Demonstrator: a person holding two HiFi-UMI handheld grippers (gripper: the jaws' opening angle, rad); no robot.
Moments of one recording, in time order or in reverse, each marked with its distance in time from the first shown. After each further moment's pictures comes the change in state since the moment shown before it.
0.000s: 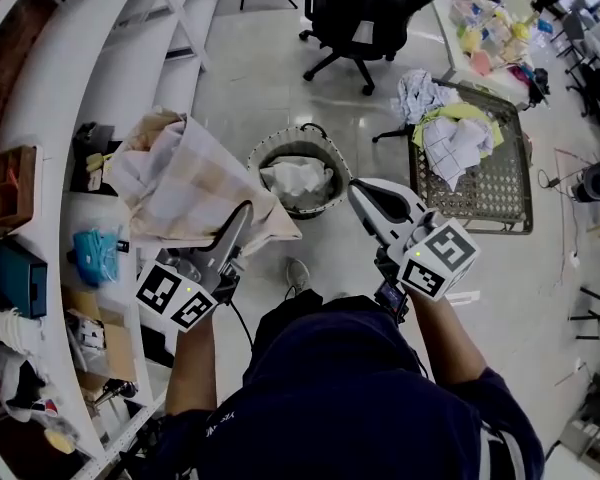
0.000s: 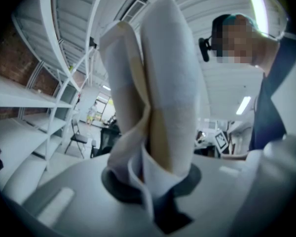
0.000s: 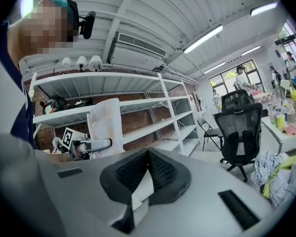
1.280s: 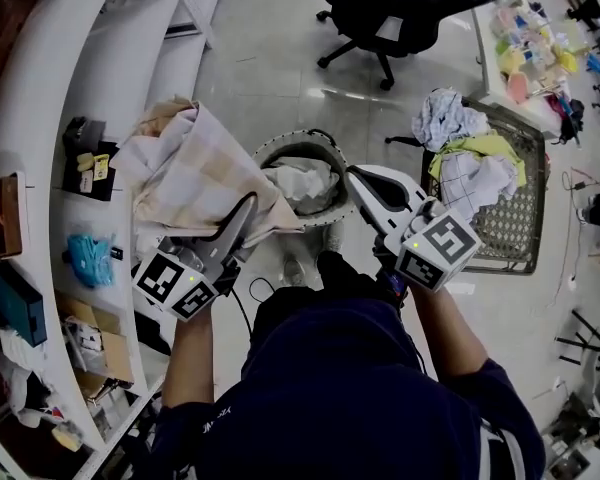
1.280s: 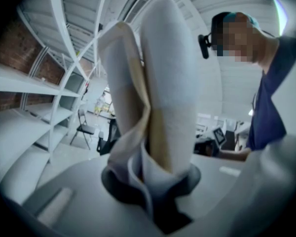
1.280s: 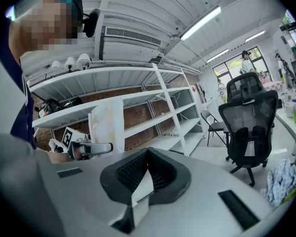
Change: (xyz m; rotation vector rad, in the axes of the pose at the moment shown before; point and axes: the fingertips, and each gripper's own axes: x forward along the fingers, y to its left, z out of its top) left arm 0.118 0.104 -0.019 -0.074 0.094 0.076; right arm 0.105 -0.133 0.015 0.049 0.074 0.081
